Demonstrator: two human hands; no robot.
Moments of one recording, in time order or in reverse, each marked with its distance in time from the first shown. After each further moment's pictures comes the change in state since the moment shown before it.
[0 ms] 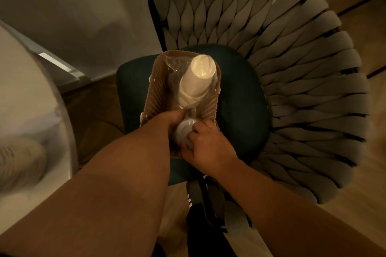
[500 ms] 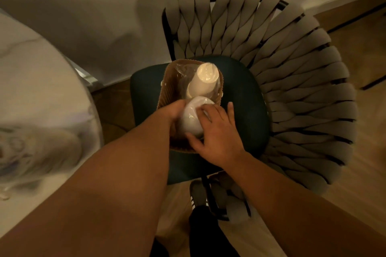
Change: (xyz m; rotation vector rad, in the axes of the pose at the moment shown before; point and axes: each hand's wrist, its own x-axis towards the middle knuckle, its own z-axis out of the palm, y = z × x) left_hand -0.059 0.009 -0.015 -0.197 0.008 0.047; right_hand -0.004 -0.015 -0.049 -0.146 0.193 -0.017
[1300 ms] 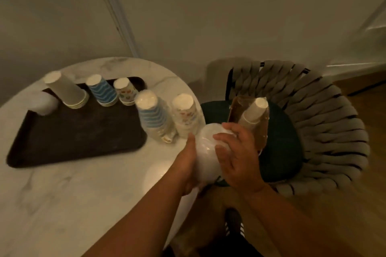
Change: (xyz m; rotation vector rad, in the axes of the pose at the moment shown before) left_hand -0.249 -0.196 -0.109 -0.483 0.085 0.269; right_hand -0.113 -0.234 -0.097 0.534 0.571 -0.225
